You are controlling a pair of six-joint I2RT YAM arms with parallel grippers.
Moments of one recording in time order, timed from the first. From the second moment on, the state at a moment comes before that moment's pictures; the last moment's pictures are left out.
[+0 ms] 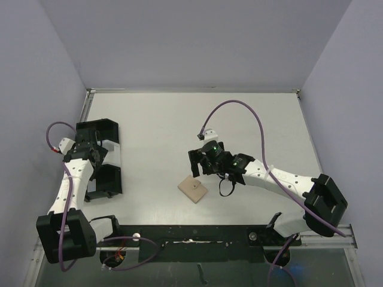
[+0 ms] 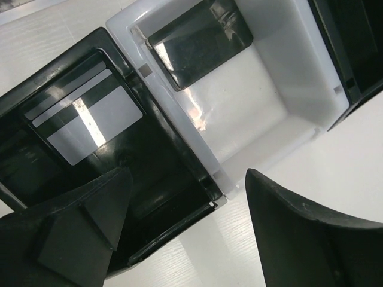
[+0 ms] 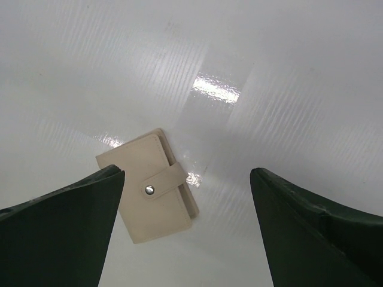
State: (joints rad) left arm 0.15 1.15 0.85 -0.75 -0.45 -0.98; right arm 0.89 1.39 0.93 -0.33 0.24 0.43
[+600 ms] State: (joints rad) left arm 0.18 1.38 0.87 -0.69 -0.38 -1.05; right arm 0.88 1.38 0.93 -0.38 0.26 0.43
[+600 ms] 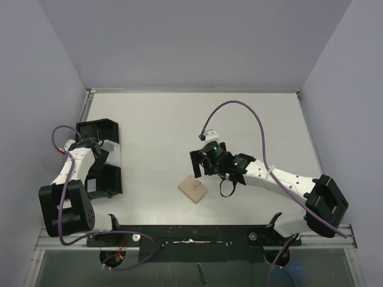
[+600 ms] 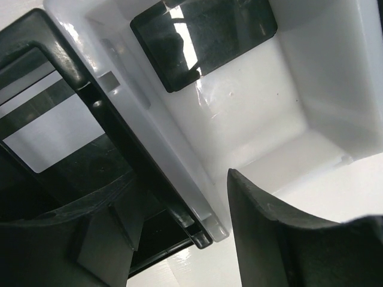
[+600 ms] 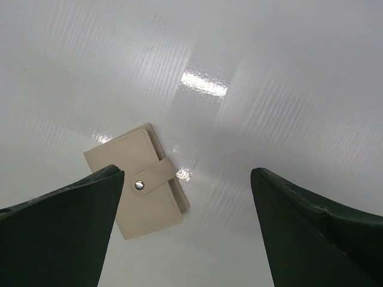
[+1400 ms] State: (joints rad) left arm 0.13 1.30 0.82 -0.56 -0.24 -0.98; right arm 0.88 1.38 0.91 -0.40 0.30 0.45
